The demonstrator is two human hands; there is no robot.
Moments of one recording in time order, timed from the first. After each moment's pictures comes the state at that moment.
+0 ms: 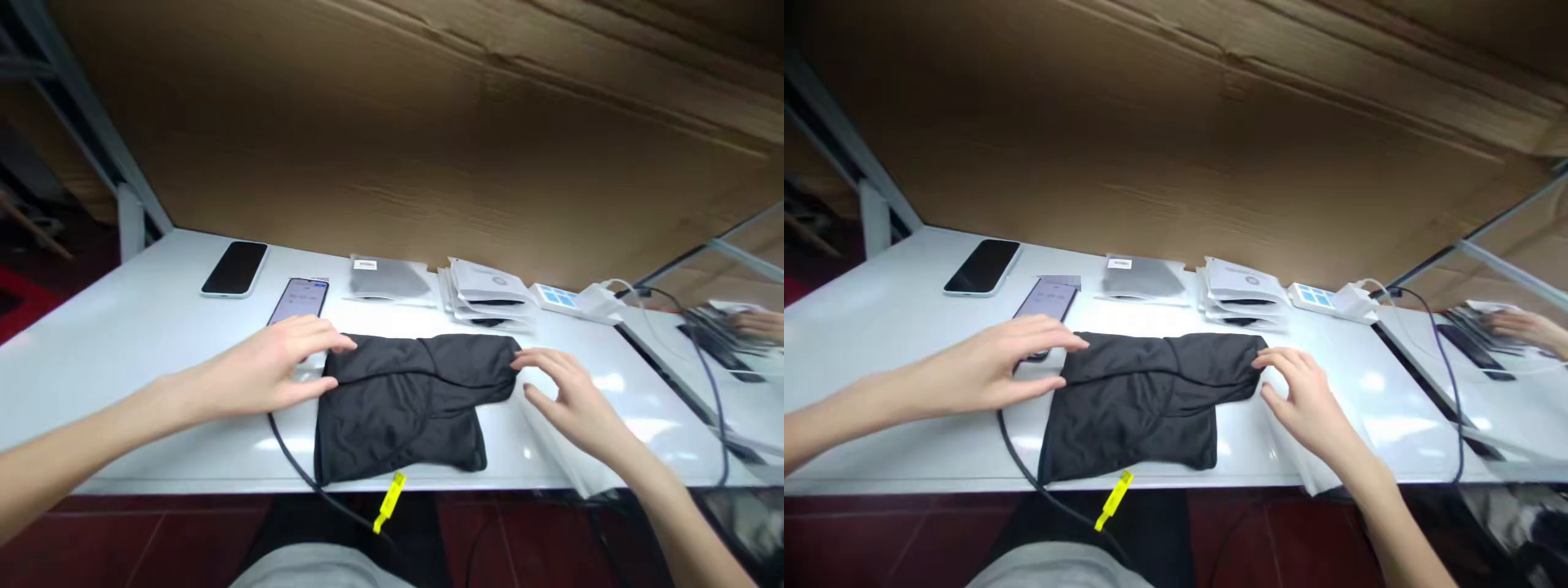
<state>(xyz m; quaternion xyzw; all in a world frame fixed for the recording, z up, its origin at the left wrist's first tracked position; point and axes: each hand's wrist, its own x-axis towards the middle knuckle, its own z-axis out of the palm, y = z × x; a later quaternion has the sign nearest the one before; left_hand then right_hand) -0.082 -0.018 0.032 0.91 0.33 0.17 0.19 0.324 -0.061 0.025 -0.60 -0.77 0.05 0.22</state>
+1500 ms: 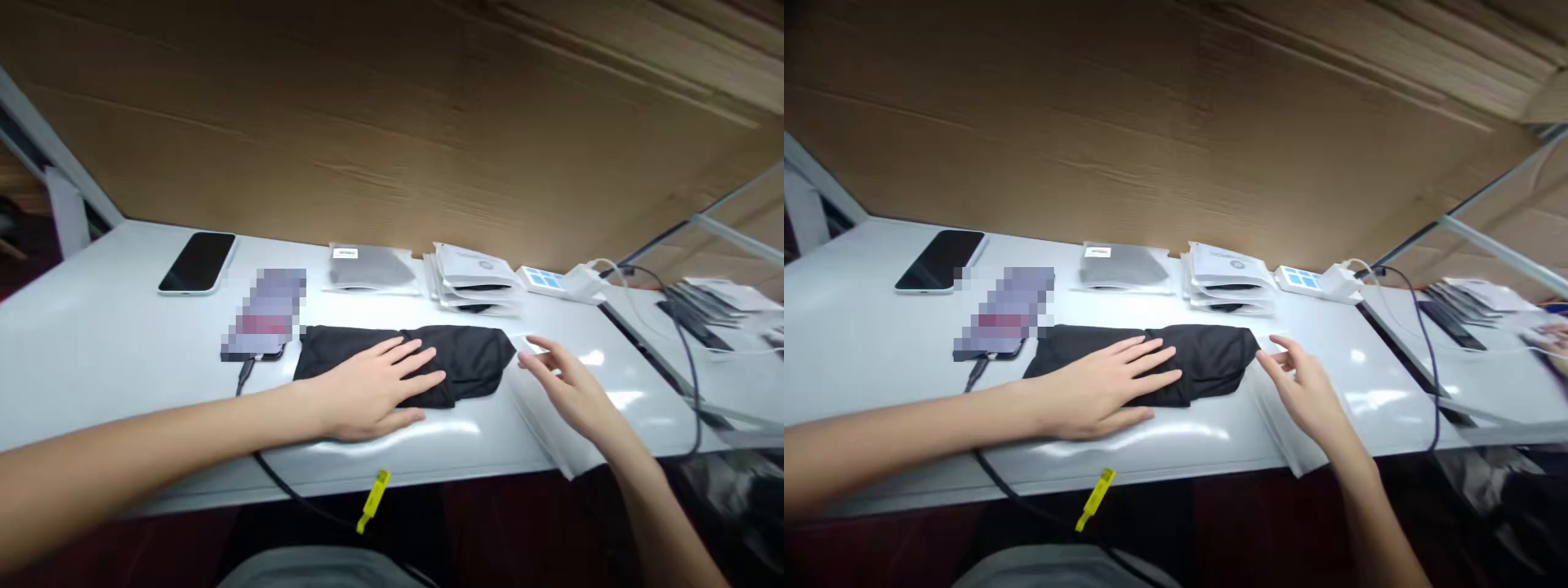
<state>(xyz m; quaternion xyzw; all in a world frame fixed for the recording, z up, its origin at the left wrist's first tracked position) 0.032 -0.014 -0.007 0.98 0.17 0.08 0.10 0.341 -0.066 0.011 -0.75 -0.59 0.13 0.26</state>
